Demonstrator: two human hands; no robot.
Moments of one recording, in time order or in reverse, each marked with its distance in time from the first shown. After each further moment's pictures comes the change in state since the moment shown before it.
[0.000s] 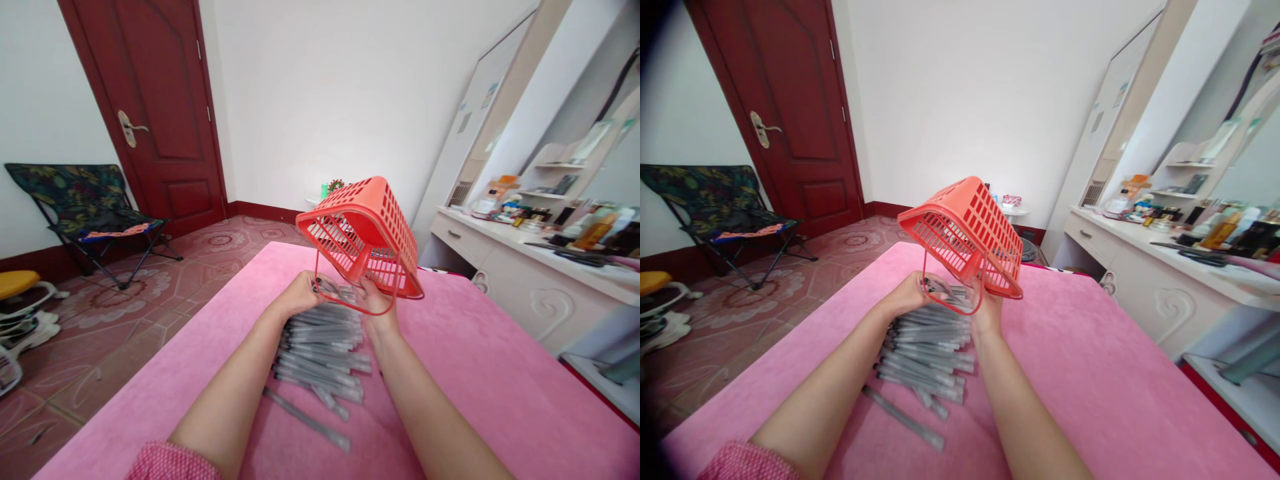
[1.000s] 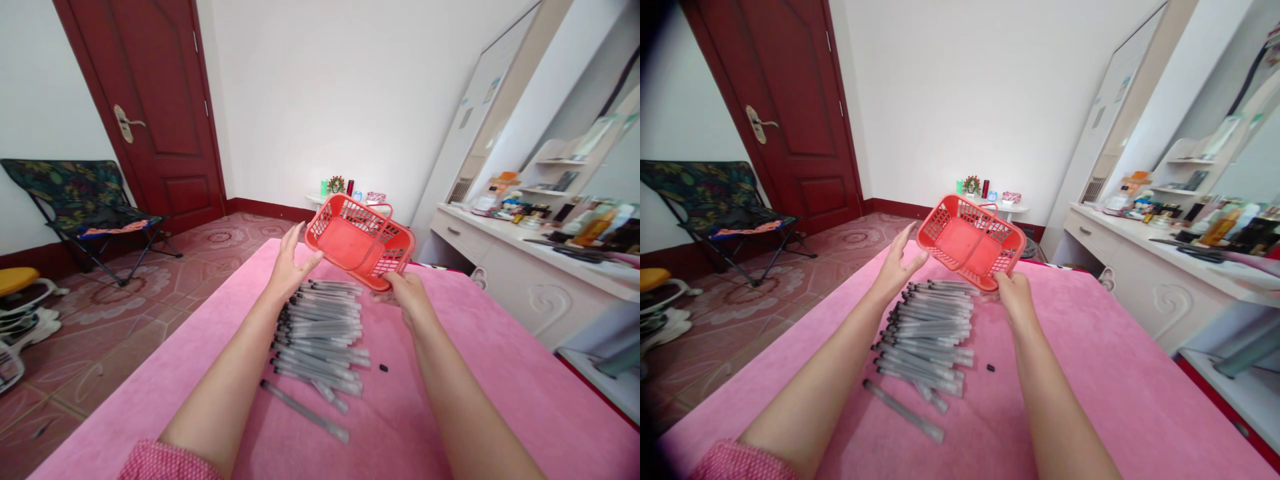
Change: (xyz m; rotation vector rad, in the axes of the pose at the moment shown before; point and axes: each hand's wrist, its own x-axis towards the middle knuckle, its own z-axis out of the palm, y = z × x) left_hand -0.001 0.020 -0.023 0.294 0.576 0.202; right_hand 0.030 -0.056 -0.030 -0.397 0.011 0.253
